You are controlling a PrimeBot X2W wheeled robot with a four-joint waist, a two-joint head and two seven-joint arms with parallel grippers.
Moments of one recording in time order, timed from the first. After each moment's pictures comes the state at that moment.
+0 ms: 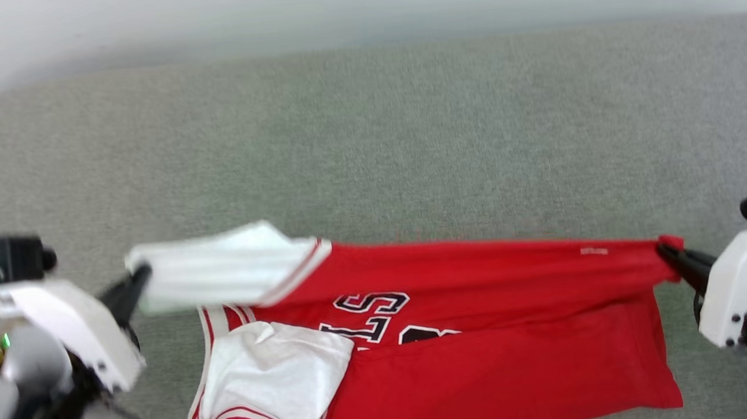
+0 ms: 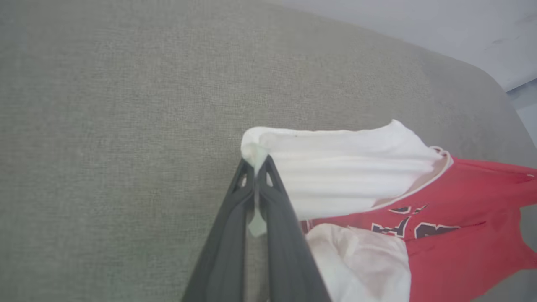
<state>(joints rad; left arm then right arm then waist) -0.33 0.79 -0.40 0.00 -1.14 0.16 0.33 -0.26 -0.34 -0.01 0.09 0.56 0.13 0.71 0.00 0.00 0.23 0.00</state>
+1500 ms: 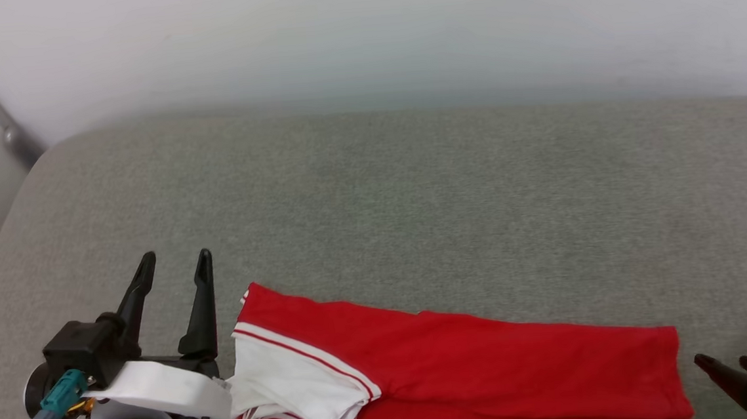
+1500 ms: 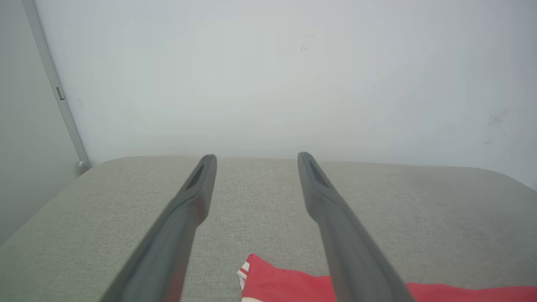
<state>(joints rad) -0.13 0.60 -0.47 -0.12 -0.75 0.33 -0.23 0.04 -0.29 -0.22 -0.04 0.52 0.13 0.88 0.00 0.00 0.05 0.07</state>
